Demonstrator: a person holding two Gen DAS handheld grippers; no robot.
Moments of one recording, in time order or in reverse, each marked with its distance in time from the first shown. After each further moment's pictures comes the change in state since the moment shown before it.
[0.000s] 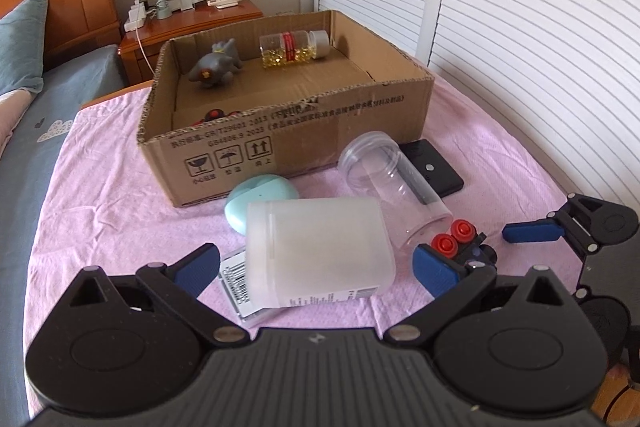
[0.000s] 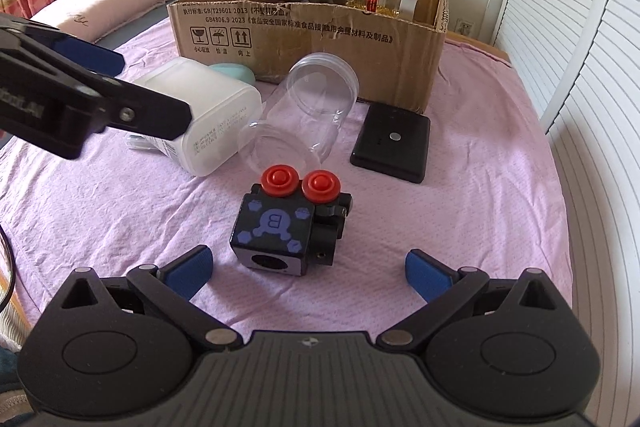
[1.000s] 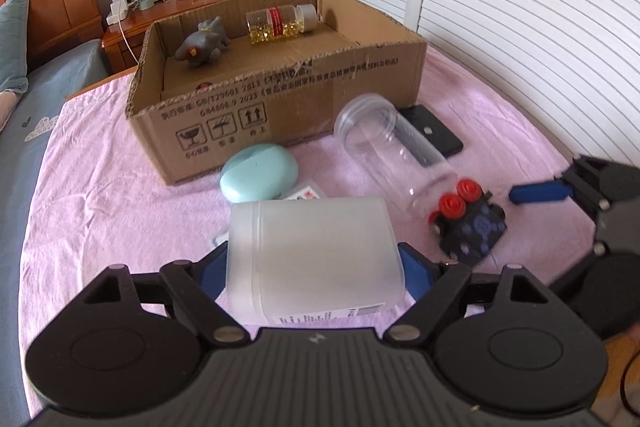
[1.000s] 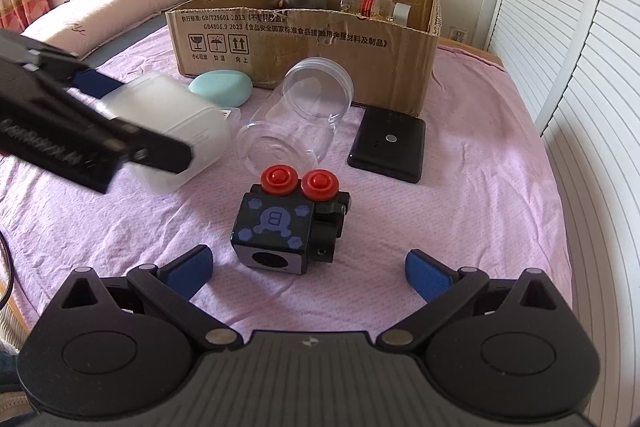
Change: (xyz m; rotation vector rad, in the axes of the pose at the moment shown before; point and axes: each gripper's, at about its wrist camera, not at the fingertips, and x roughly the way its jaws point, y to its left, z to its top) left arm -0.001 0.010 -0.020 0.059 0.050 -0.045; right arm -0.002 0.002 -0.004 0.014 -0.023 -0.015
